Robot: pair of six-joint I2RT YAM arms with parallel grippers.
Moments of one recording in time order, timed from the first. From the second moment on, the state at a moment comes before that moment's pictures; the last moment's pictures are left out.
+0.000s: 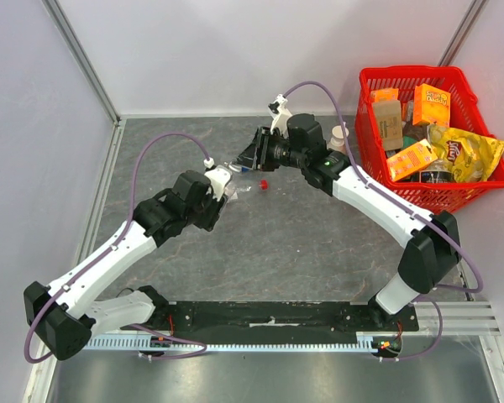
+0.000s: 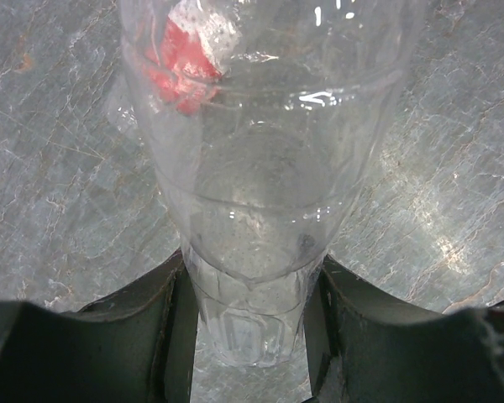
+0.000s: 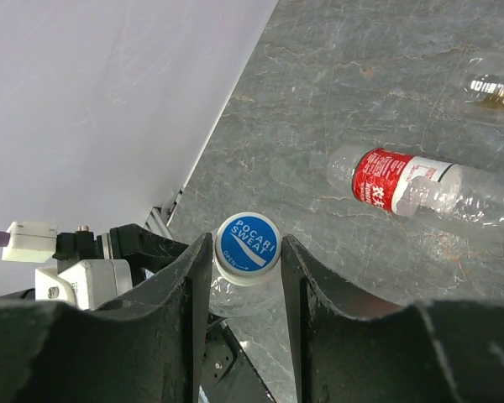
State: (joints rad) left arm -0.68 1.08 1.00 -0.72 -0.16 0.01; right arm 0.66 1.61 1.43 -0.12 -0.37 0.69
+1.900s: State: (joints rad) left arm -0.67 0.84 0.98 -0.66 0.45 0.04; right arm 0.64 1.34 1.27 0.23 -0.92 0.49
